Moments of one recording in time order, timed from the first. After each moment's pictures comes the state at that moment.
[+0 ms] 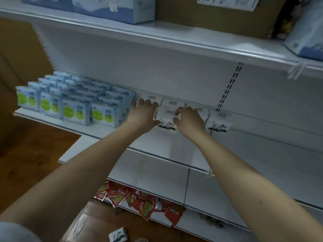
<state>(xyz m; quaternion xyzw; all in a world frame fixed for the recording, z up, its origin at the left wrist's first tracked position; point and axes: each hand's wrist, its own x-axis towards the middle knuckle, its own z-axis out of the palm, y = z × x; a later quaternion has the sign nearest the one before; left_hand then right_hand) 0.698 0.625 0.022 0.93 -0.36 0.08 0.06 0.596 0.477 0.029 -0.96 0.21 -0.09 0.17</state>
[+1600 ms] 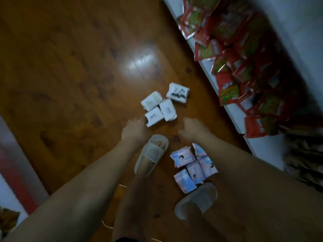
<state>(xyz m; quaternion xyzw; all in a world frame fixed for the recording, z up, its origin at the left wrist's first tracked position) 0.376 0.959 -0.578 0.88 0.22 -0.38 0.19 0.439 0.772 -0.591 -0.86 -0.06 0.50 0.08</state>
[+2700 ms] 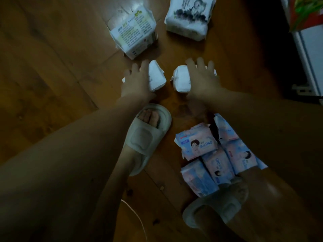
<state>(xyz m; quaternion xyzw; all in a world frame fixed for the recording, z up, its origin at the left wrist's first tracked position) 0.353 0.935 -0.927 0.91 0.16 -0.30 0.22 0.414 0.746 -0.910 -0.92 -0.15 0.36 0.04</state>
